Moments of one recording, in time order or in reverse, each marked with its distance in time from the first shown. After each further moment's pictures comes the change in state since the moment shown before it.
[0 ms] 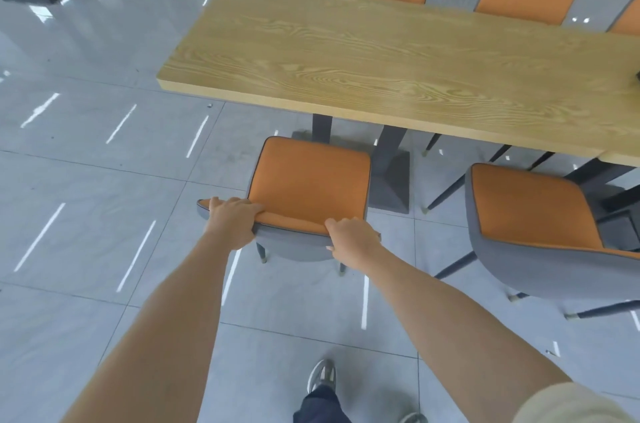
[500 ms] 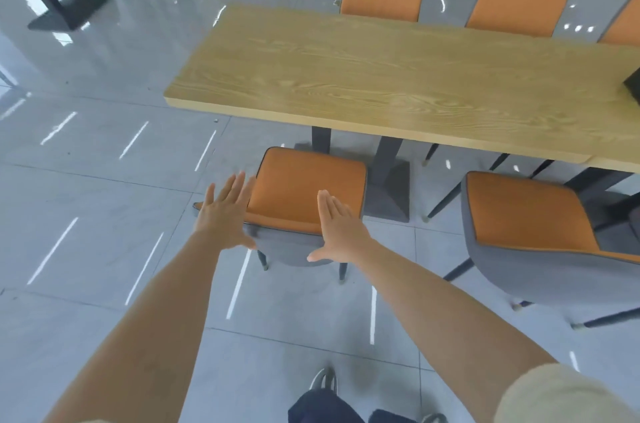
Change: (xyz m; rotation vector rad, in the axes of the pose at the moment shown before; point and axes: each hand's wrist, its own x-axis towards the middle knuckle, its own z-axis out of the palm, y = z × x) left_hand -0.021 0.004 -0.025 0.017 0.057 -0.021; right_hand -0.010 0.004 -0.016 0.178 -0.029 -0.012
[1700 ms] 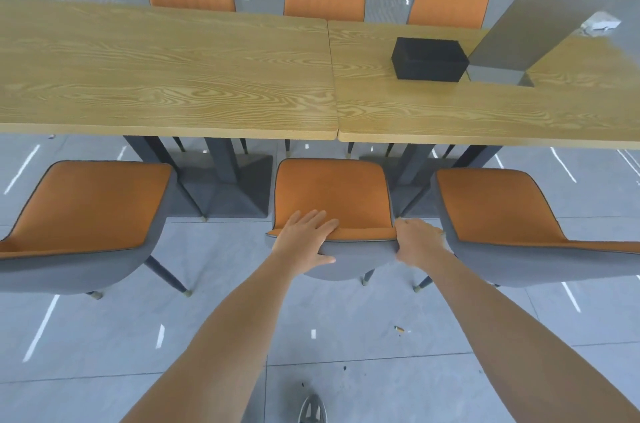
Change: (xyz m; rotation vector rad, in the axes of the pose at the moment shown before) left_hand 0.050 0.692 -0.013 -0.141 0.095 0.575; right_hand -0.343 0.592 -0.032 -0.154 0.083 0.533
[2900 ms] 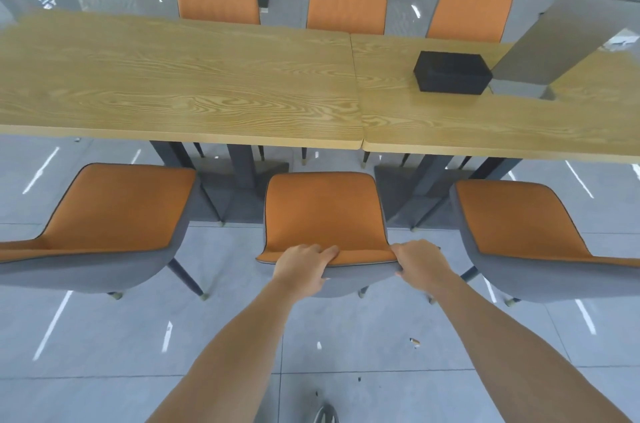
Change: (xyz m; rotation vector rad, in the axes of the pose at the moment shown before) left_hand -0.051 -0.033 0.001 -0.015 -0.074 -0.089; right_hand -0.007 -0.049 0.011 -0.113 -0.006 -0.208
